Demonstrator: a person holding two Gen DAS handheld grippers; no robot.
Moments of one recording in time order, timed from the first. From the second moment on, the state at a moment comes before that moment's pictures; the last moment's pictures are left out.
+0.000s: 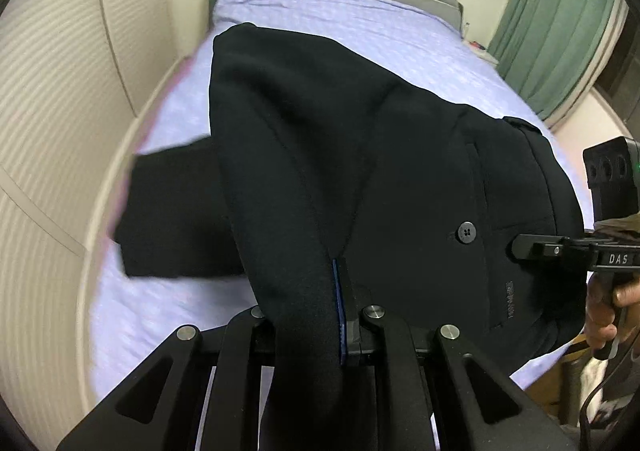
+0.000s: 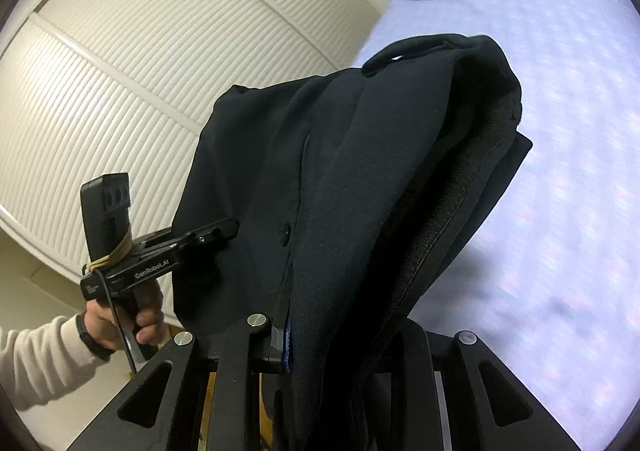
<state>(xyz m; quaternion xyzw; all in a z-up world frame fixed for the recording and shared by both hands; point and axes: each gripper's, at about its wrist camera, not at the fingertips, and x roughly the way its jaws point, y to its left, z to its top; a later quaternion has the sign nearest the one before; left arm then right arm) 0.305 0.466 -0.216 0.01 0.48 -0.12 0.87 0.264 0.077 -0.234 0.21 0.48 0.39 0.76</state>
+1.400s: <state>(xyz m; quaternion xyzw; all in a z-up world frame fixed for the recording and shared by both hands) 0.417 0.624 -0.327 0.10 0.39 0.03 0.91 0.445 0.317 -0.329 0.11 0.45 0.29 0.84</state>
